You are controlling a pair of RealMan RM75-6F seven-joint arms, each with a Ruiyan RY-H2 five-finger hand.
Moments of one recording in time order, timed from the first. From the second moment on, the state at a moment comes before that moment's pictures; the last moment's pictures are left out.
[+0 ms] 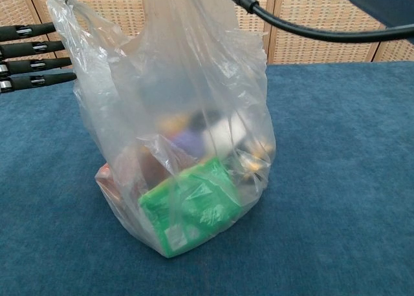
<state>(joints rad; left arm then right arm) -0.62 -1.12 0.04 -1.46 1.78 1.14 -2.12 0.94 -1.56 0.46 -1.86 -1.23 1.22 -0.18</state>
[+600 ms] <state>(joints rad) -0.79 -1.17 0.05 -1.44 1.78 1.16 -2.34 0.94 -1.55 0.46 -1.87 -1.23 1.22 -0.19</state>
